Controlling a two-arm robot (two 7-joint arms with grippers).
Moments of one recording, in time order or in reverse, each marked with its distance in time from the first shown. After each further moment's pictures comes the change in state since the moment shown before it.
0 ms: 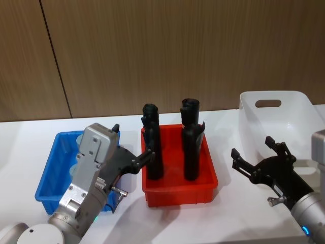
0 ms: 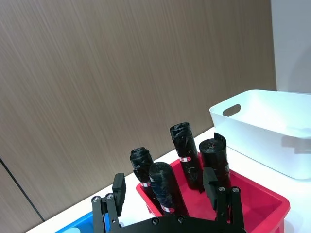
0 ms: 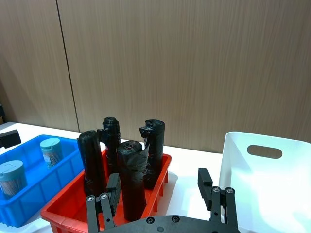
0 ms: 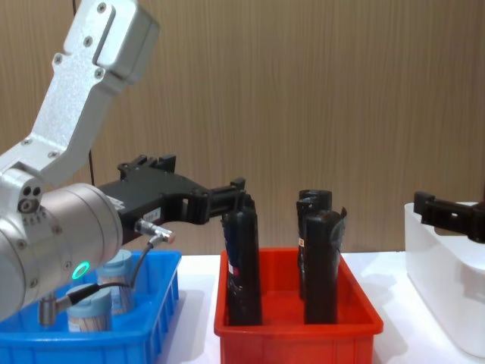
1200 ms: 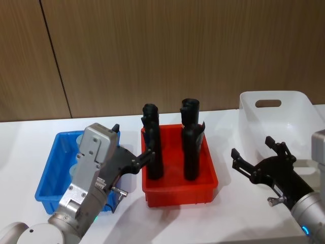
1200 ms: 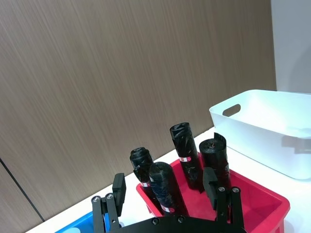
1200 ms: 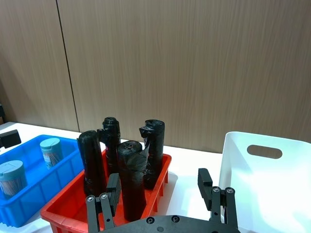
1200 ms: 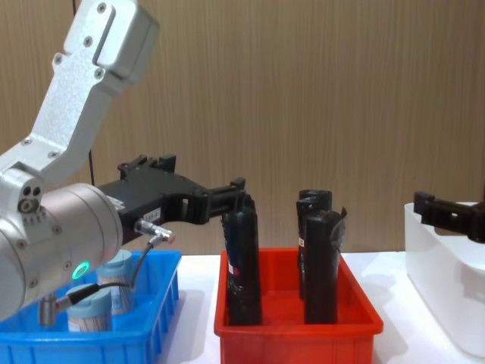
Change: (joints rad) left arm 0.000 0.000 0.000 0.000 0.000 0.000 0.000; right arm 0.000 0.000 0.000 0.000 0.000 0.000 0.000
